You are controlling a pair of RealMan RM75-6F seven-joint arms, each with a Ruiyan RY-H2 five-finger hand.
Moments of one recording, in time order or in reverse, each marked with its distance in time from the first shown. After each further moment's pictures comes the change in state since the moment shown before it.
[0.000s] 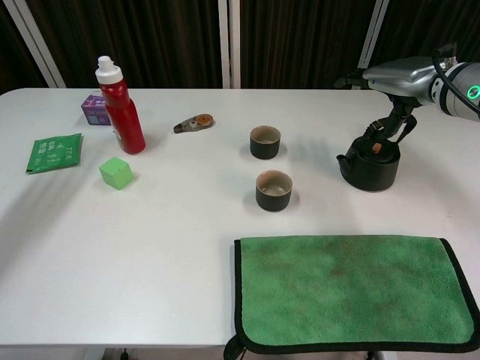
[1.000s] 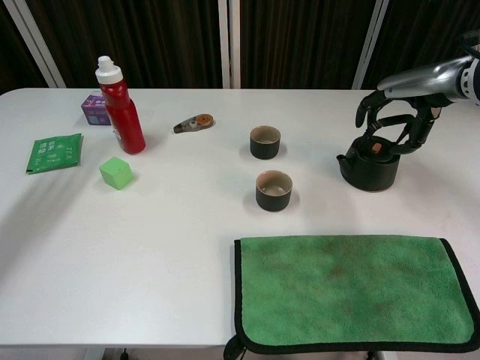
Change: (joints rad) left arm -0.011 0.007 0.009 -0.012 -0.002 -0.029 -0.006; right arm 0.182 0.239 -0.169 -0.259 0.295 -0.095 -0.010
